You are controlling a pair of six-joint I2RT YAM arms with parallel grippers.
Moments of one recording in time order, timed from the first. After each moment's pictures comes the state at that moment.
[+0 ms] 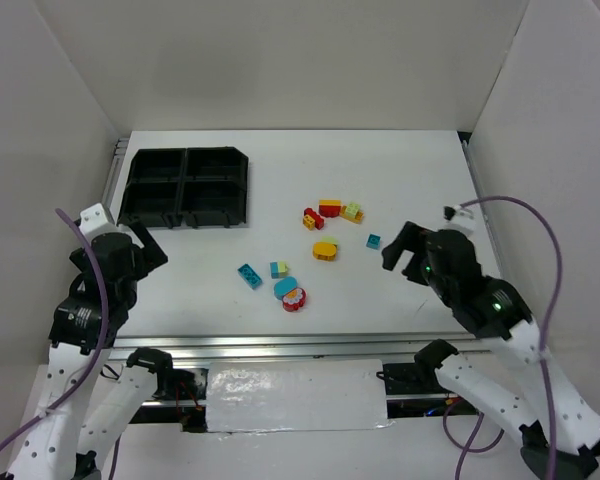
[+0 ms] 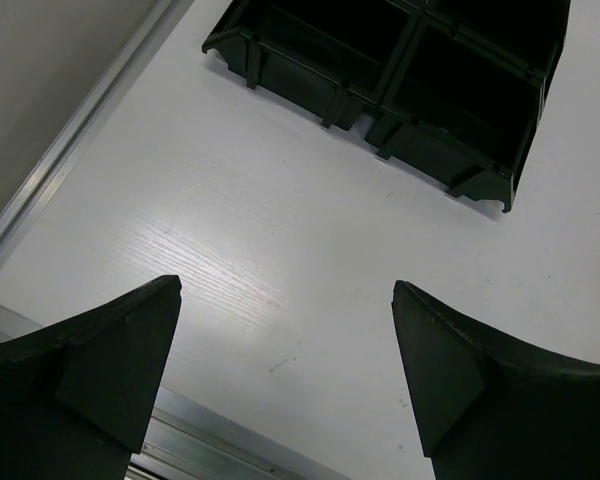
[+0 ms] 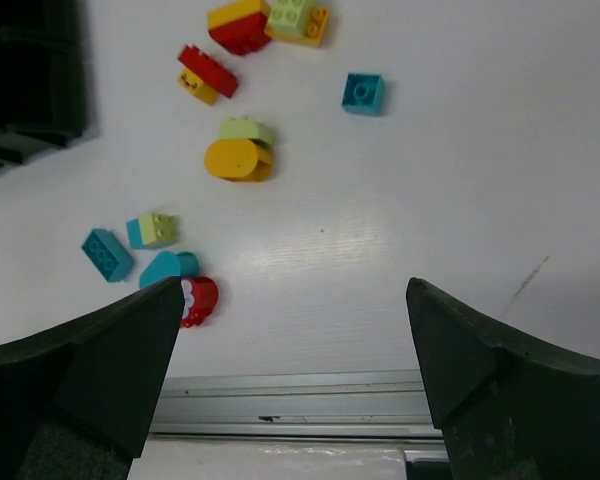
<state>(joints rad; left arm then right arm) -0.18 0.61 0.93 -0.85 -0.51 -0.50 0.53 0.61 0.99 -0.94 0.38 0.70</state>
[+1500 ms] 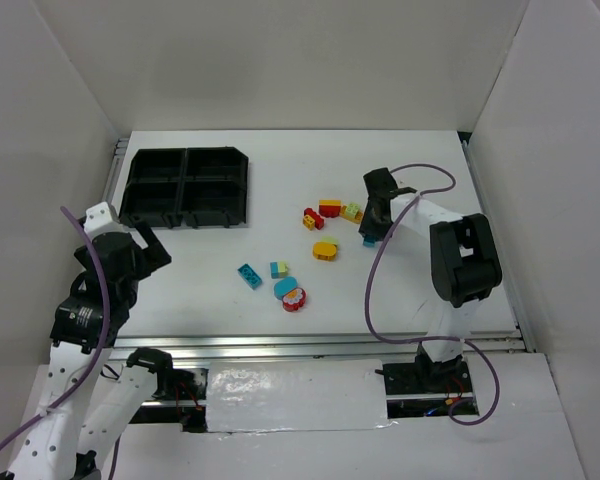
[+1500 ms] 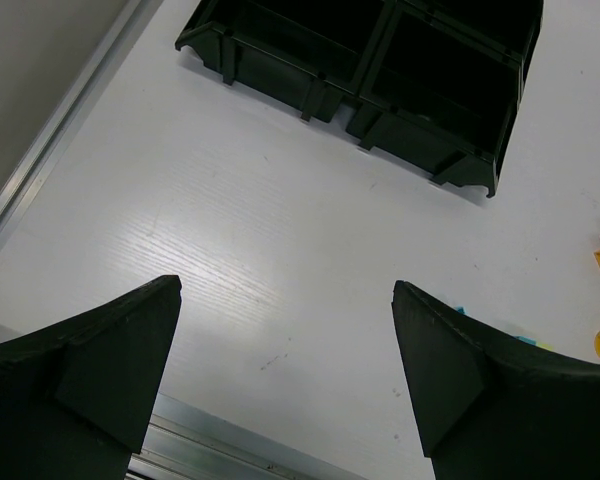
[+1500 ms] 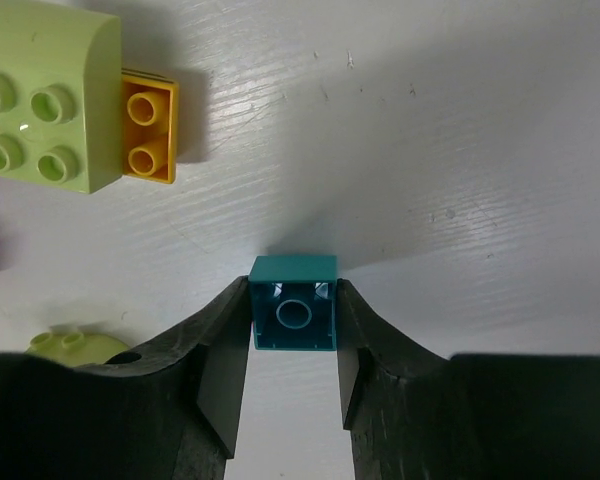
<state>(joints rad) -0.18 0.62 0.92 -0.83 -0.46 -0.48 0.25 1.84 1.20 -0.50 0.18 0.57</state>
